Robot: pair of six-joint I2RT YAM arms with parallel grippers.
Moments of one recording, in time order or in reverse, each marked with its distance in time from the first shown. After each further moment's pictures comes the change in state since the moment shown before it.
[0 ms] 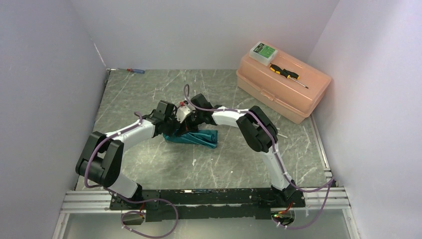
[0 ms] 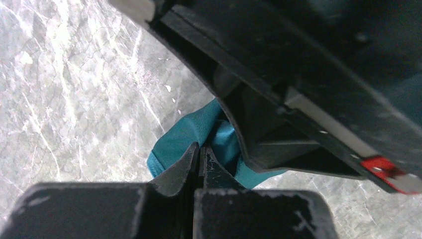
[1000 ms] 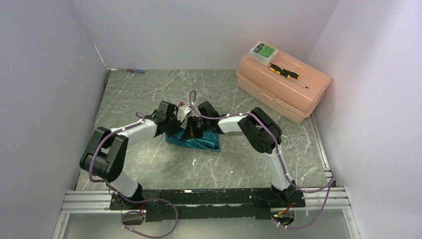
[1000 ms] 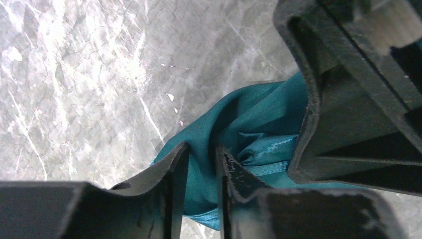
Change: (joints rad) left arm 0.007 0.058 -0.004 0.066 -0.021 -0.054; right arm -0.004 -0.041 -0.233 0.281 -0.005 0.025
